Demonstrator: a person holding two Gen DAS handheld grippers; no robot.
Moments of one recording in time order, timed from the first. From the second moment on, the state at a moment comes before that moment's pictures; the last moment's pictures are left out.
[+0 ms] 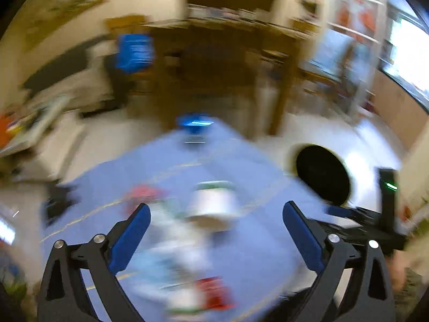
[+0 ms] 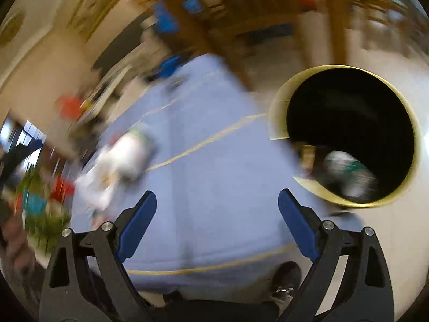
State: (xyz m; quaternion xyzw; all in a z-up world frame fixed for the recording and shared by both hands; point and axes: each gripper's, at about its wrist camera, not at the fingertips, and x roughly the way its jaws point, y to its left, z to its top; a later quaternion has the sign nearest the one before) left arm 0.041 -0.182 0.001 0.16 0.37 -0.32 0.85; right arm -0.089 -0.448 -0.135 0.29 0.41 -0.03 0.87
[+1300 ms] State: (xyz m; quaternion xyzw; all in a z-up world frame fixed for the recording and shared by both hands) left arm 0.091 -0.121 -0.147 0.15 0.52 -0.34 0.77; right arm -0.048 -0.311 -0.026 0.15 0.31 0.07 0.94
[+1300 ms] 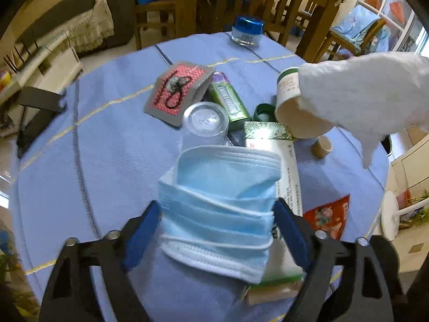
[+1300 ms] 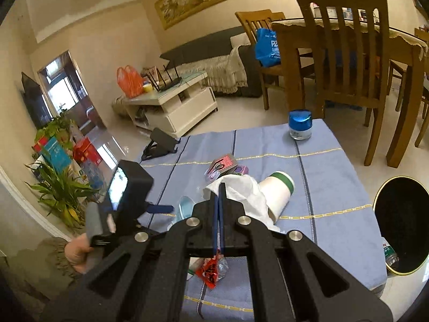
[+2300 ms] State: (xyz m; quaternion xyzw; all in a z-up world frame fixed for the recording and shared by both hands) left arm 0.056 -0.184 -0.048 0.11 0.44 -0.37 0.81; right arm -0.117 -0.458 -0.025 0.26 0.23 -0.03 0.94
